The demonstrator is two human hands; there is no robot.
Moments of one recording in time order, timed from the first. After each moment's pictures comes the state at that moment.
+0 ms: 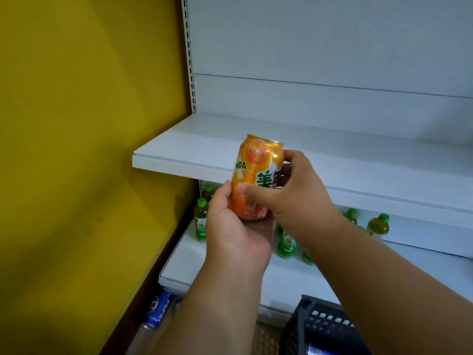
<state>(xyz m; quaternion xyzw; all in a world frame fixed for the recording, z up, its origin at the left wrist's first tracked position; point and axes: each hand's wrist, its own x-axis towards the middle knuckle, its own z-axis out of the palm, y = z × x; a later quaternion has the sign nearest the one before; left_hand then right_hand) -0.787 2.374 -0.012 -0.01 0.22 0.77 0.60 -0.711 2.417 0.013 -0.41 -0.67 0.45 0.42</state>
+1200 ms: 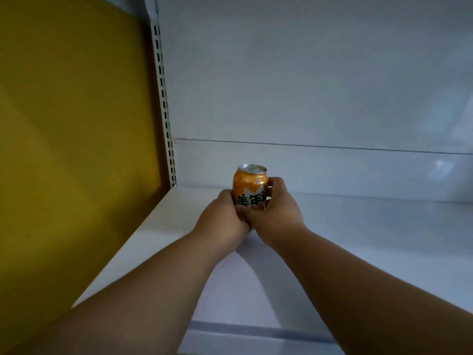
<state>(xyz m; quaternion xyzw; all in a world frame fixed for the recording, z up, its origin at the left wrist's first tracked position) -0.972 2.620 0.018 0.58 0.70 0.36 0.21 -0.862 2.658 0.011 -0.51 -0.68 0.29 0.43</state>
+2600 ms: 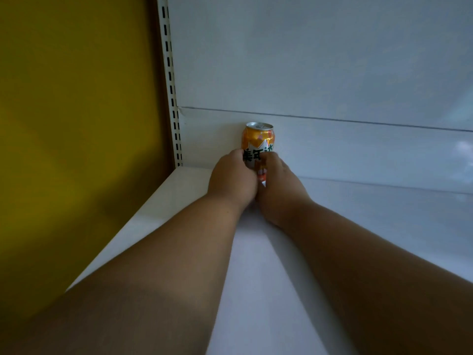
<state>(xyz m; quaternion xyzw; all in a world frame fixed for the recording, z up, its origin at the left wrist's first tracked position) -1.008 2.722 -0.006 0.55 0.68 0.46 0.13 -0.903 2.730 -0.013 -0.49 -0.80 0.14 0.31</state>
